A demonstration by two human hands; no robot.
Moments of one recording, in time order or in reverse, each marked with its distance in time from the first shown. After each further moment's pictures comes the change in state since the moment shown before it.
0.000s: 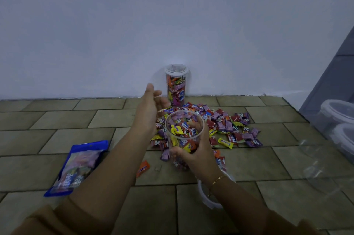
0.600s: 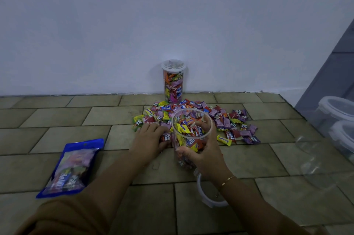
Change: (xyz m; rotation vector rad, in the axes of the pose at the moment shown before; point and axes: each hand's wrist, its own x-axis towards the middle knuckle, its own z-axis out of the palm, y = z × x) left_hand 0.021 -0.120 -0.065 1.473 -0.366 0.621; right_hand -0.002 0.003 -0.016 -0.062 0.050 -0.019
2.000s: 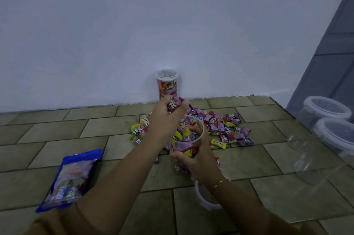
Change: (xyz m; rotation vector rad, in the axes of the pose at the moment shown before) left_hand 0.033 0.101 -0.112 -1.122 0.276 -0.251; right_hand -0.003 -0.001 0.005 0.027 0.023 -0.012
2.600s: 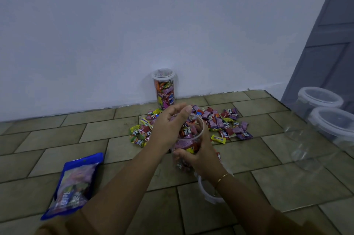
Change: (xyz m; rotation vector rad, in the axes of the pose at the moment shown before) left_hand -0.015 -0.003 -0.002 -0.011 -0.196 -0.045; right_hand -0.001 0.001 -0.002 0.021 -0.006 0.015
